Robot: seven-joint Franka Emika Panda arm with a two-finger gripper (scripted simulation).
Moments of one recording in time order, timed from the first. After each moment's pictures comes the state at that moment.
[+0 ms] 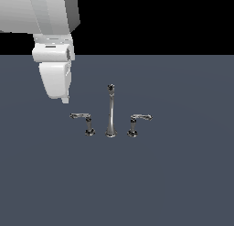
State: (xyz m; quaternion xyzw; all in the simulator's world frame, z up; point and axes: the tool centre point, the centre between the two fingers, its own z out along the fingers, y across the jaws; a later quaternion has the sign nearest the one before) arm -0.060 0.160 0.164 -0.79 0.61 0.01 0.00
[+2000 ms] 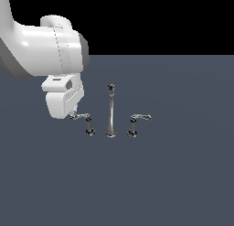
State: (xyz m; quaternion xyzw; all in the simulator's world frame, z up) arm -0.015 0.164 0.085 -0.69 0.73 0.00 0.00
